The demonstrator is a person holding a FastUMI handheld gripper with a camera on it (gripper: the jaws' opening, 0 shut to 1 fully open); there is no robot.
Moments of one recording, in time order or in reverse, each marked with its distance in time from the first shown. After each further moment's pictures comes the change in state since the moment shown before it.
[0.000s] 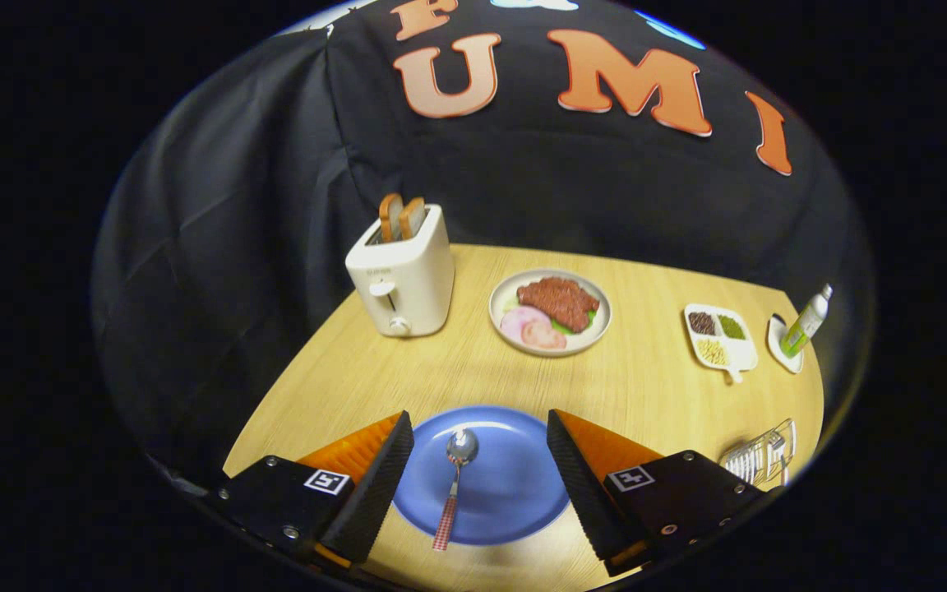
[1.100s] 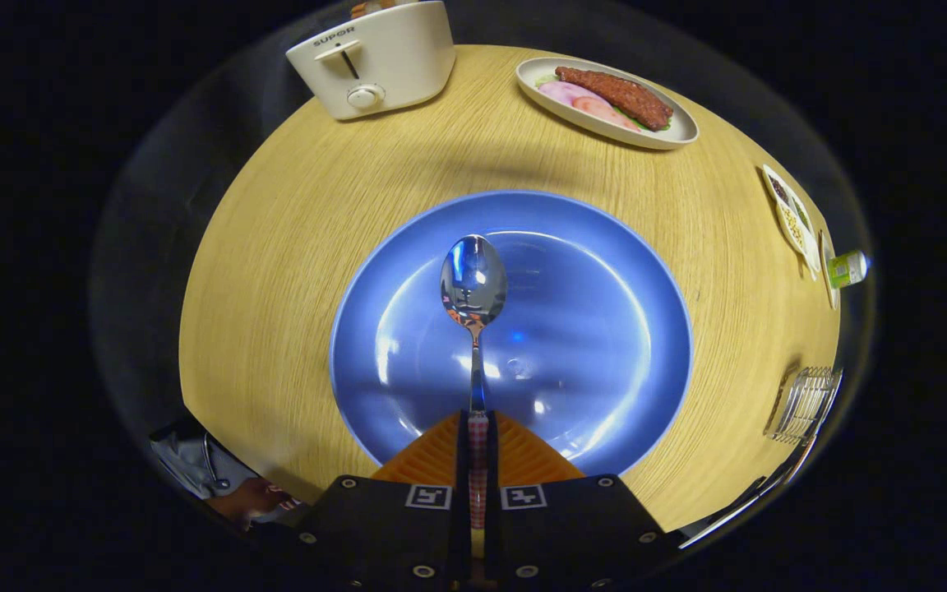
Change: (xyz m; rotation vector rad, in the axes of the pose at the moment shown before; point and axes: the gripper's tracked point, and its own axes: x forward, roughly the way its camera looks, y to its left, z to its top) arm 0.040 0.013 -0.132 -0.011 0.604 -0.019
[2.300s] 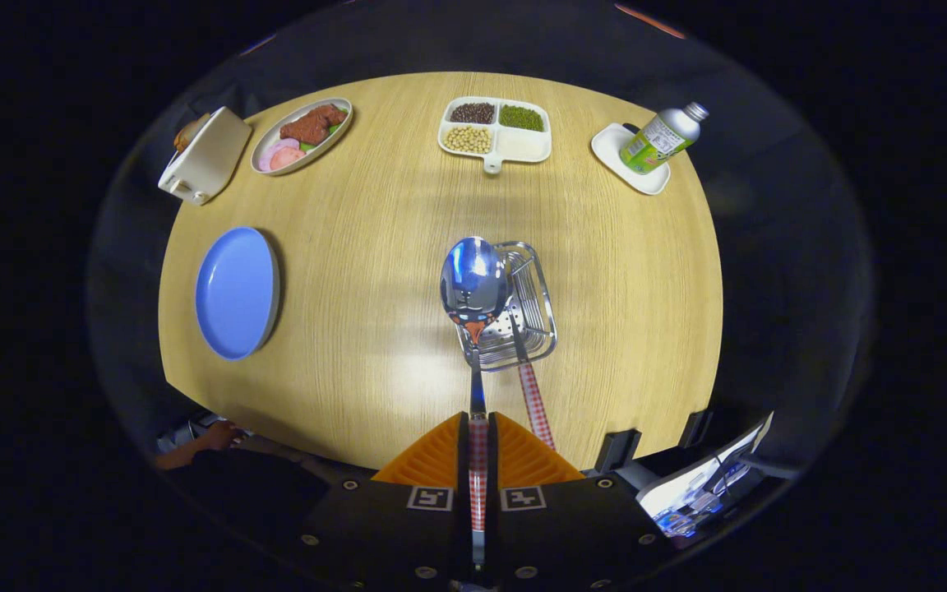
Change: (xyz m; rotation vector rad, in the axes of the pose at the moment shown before) arm -0.161 -0.336 -0.112 0.171 0.134 -0.155
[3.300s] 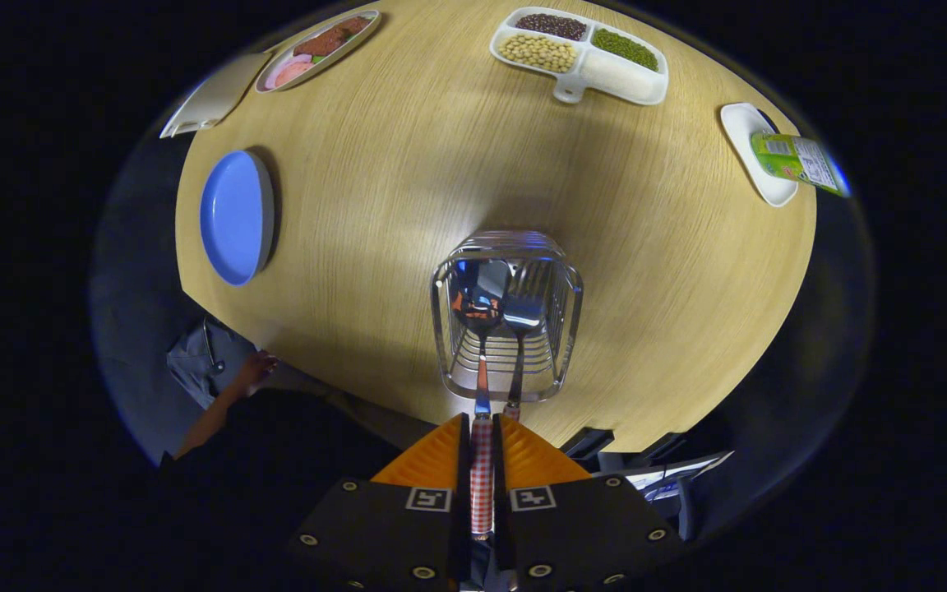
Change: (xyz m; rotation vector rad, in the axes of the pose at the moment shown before) arm 0.018 -0.007 0.035 -0.222 0.444 0.189
